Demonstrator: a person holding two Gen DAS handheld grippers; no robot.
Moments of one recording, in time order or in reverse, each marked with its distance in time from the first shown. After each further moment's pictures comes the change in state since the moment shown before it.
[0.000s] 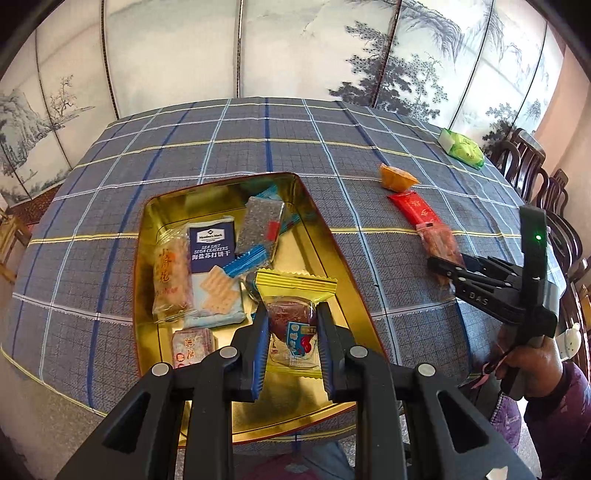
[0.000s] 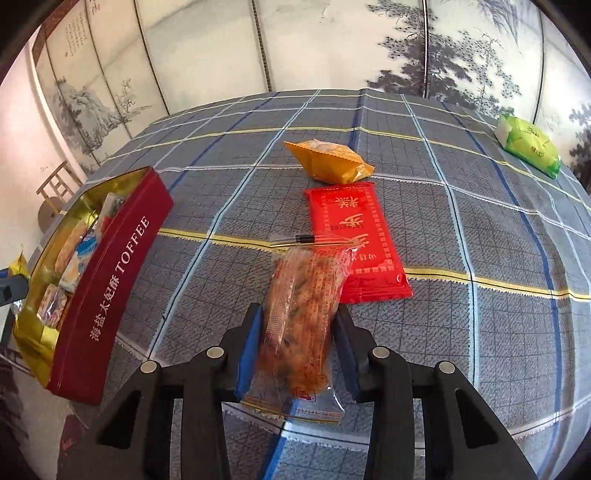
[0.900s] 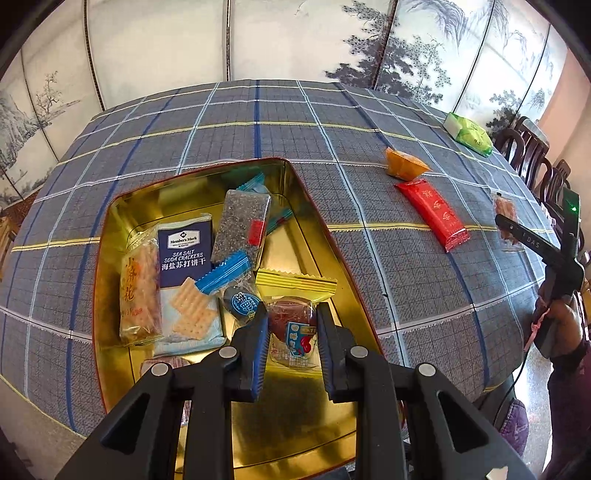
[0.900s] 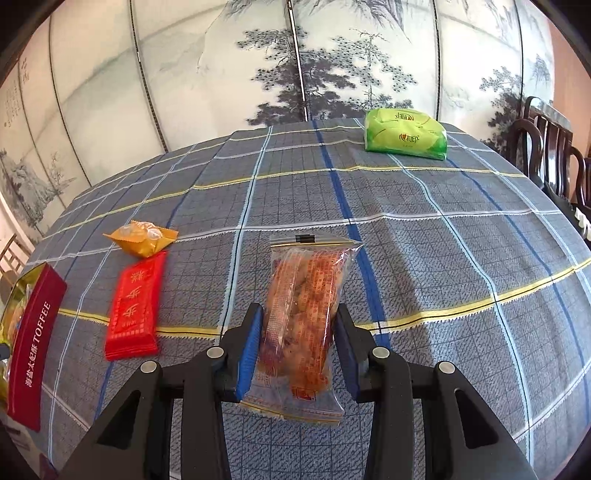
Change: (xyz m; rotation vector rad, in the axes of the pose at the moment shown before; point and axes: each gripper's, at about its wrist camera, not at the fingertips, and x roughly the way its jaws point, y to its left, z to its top) left arm 0.051 -0.010 0.016 0.020 0.067 -0.011; right arm -0.027 -0.151 0.014 0.220 -0.137 -0.193
